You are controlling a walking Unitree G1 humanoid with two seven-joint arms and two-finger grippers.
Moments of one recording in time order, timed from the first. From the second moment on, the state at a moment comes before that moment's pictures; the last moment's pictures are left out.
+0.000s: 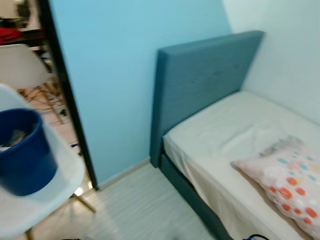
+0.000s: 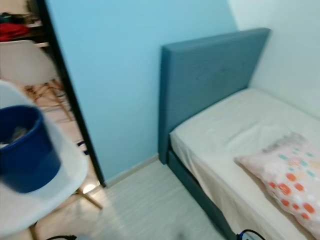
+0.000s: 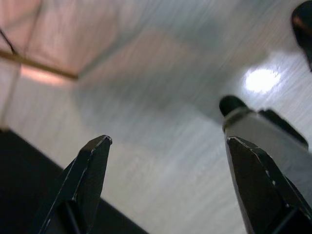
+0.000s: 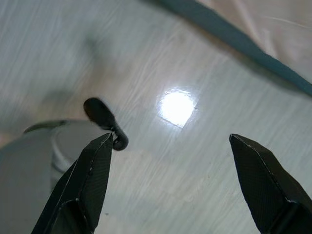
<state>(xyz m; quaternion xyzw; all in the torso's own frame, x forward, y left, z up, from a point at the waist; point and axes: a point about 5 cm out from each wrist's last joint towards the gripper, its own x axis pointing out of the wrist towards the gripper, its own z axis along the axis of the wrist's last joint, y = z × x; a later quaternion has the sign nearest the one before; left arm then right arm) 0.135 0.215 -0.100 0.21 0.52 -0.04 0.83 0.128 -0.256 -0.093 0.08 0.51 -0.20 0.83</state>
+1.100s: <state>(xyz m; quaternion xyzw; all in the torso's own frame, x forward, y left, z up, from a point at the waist) 0.150 0.194 -0.098 0.21 0.51 -0.06 0.84 0.170 -0.261 -0.074 0.17 0.40 -0.24 0.87</state>
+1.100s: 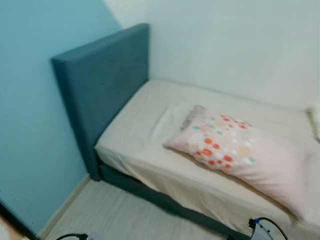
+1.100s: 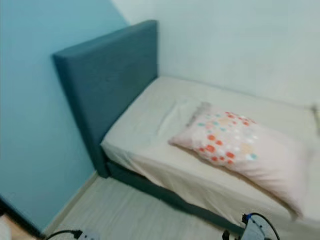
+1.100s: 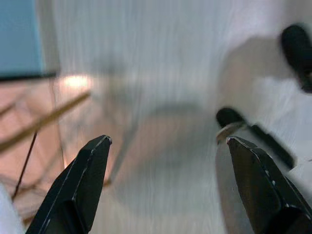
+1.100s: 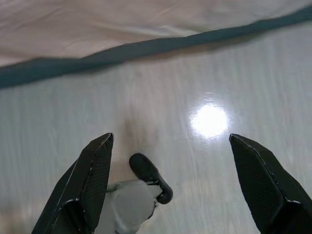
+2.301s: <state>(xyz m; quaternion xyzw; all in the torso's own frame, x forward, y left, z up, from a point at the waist) 0.132 0.223 -0.099 0.21 0.52 -0.05 0.82 0.165 -0.263 -0.075 0.14 0.42 -0.23 0.87</state>
